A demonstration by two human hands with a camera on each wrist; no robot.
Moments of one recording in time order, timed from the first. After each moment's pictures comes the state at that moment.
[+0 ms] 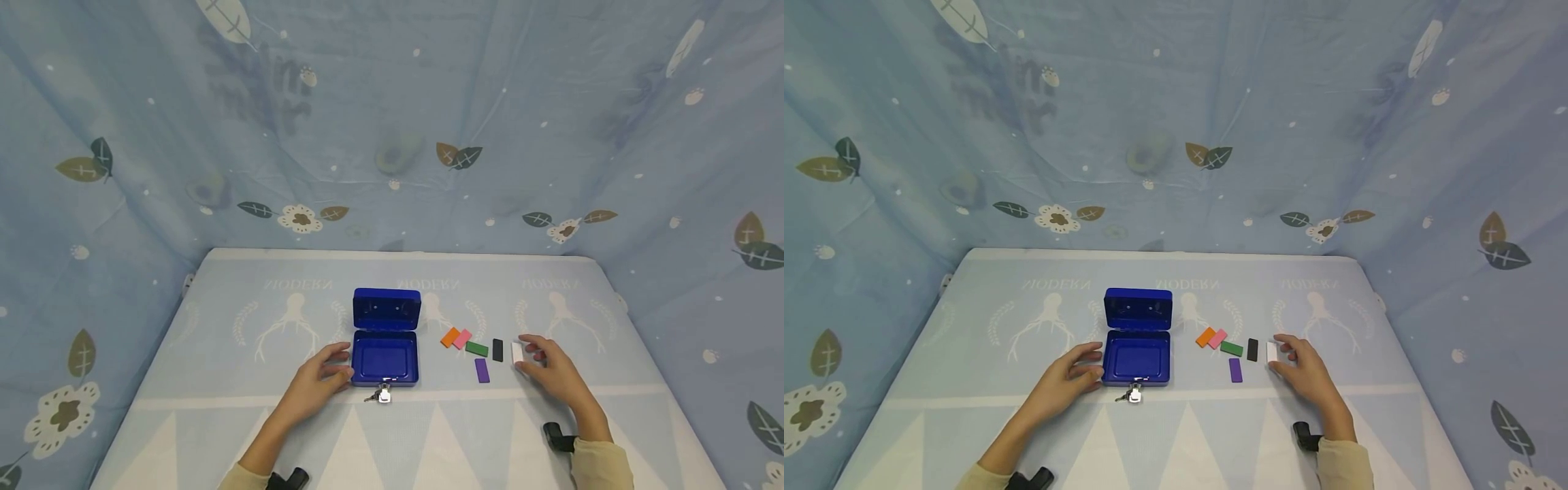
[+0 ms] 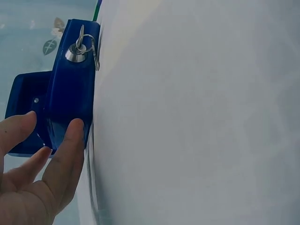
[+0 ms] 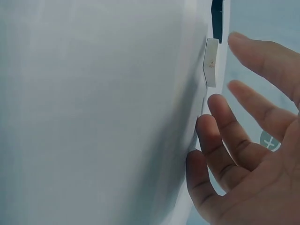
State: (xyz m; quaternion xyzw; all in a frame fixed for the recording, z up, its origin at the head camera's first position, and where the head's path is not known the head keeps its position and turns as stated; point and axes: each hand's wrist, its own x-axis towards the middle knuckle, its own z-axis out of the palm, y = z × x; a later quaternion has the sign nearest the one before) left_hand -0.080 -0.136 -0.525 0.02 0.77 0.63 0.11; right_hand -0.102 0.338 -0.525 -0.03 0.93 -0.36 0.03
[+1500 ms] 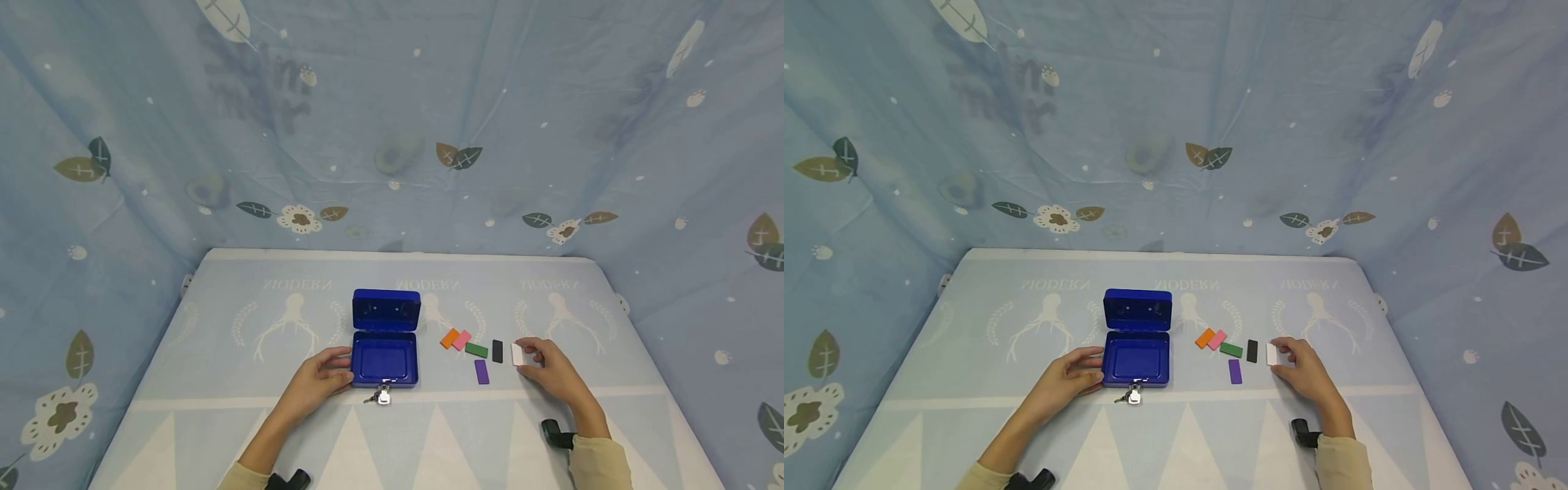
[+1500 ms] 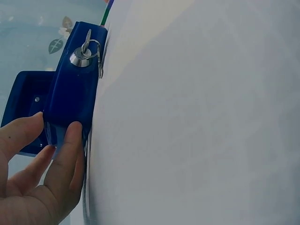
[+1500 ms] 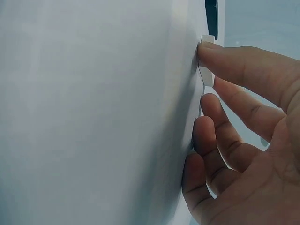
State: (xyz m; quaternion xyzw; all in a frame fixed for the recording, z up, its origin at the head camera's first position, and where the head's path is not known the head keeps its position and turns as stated) left_hand -0.084 -0.137 -0.526 0.00 0.70 0.70 0.17; right_hand -0.106 0.339 -0.529 -0.05 0.93 -0.36 0.03
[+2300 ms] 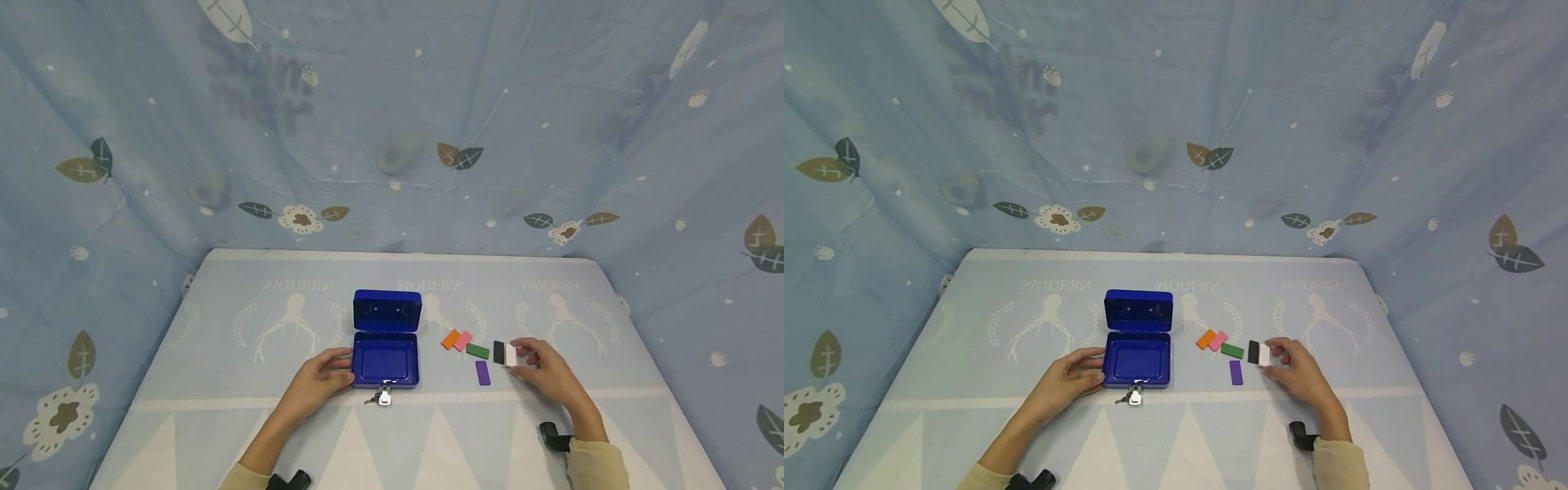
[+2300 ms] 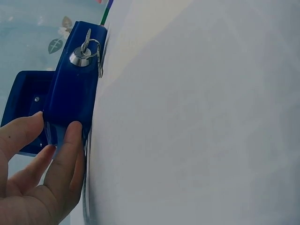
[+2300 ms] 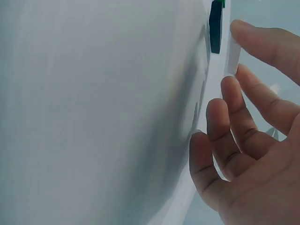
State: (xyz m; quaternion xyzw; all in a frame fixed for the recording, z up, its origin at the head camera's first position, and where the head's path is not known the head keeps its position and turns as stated) left_hand -0.083 -0.136 -0.526 0.01 0.70 0.70 0.16; right_hand -0.104 0.326 -0.521 -0.05 0.93 -0.37 0.04
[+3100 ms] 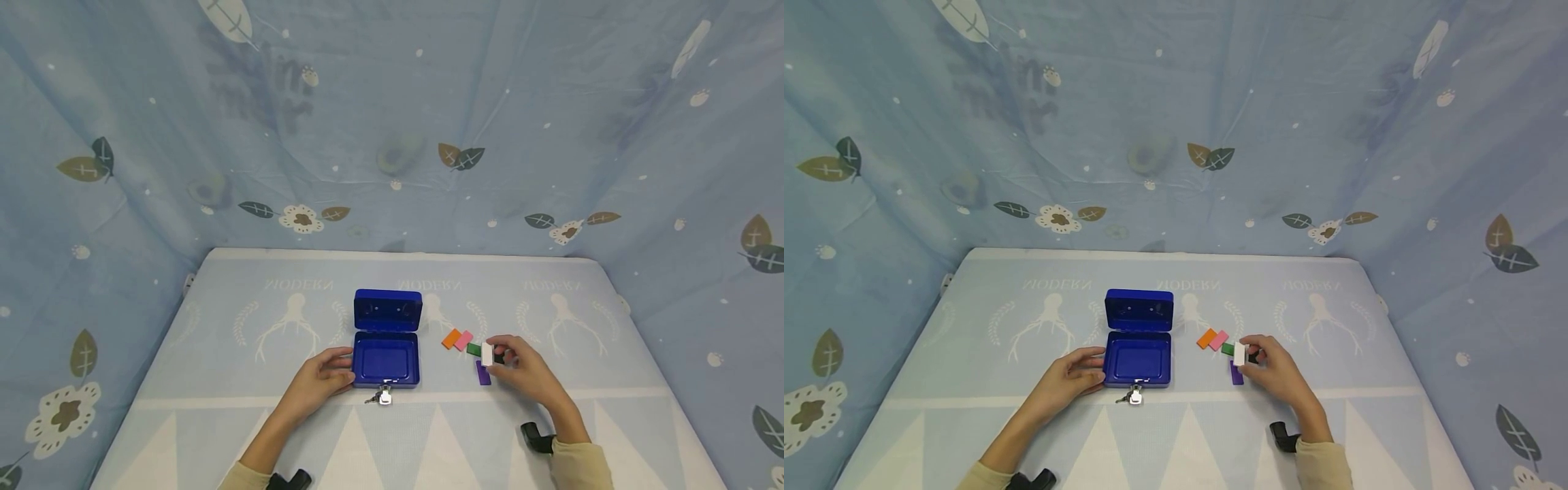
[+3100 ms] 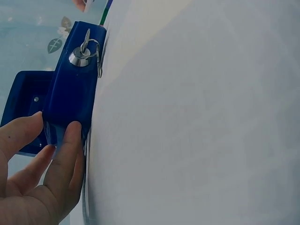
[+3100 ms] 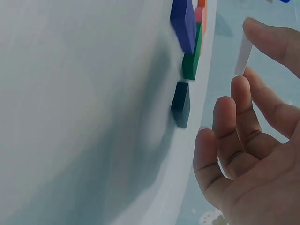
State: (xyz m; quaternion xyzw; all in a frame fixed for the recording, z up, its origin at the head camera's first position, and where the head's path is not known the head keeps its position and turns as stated) left_hand -0.083 -0.136 -0.524 0.00 0.70 0.69 0.16; right_hand -0.103 0.287 -0.515 -0.11 0.89 -0.43 0.04
